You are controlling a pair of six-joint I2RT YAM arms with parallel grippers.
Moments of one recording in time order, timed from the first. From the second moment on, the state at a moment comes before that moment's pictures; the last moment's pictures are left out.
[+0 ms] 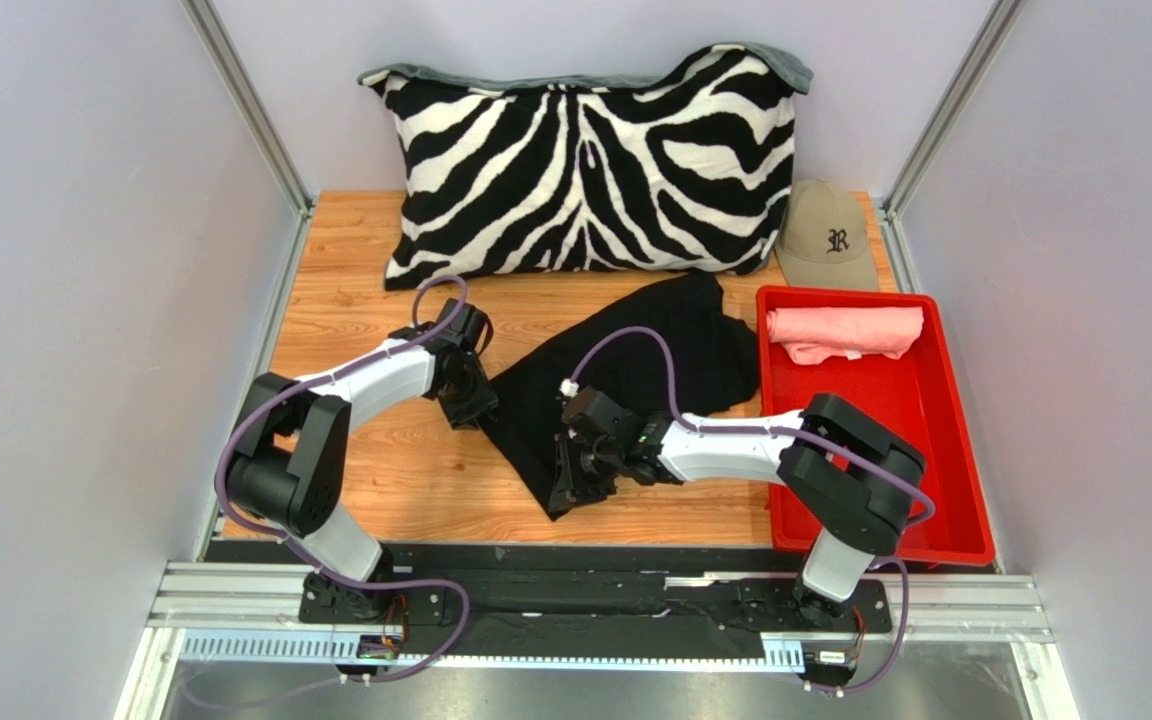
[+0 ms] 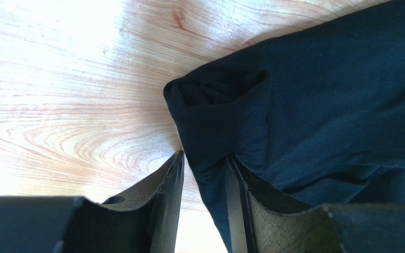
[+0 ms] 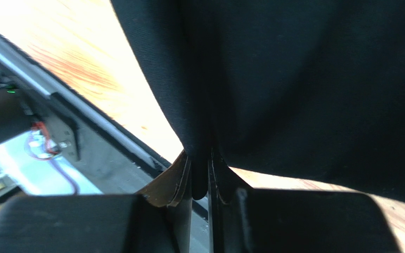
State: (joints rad) left arm -0.38 1.61 0.92 -0.56 -0.04 -0.82; right arm 1.04 1.71 0.90 -0.15 -0.21 0.87
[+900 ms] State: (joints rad) left arm -0.38 1.60 0.91 -0.56 -0.03 -0.81; right arm 0.96 1.62 0.65 0.18 -0.34 1.10
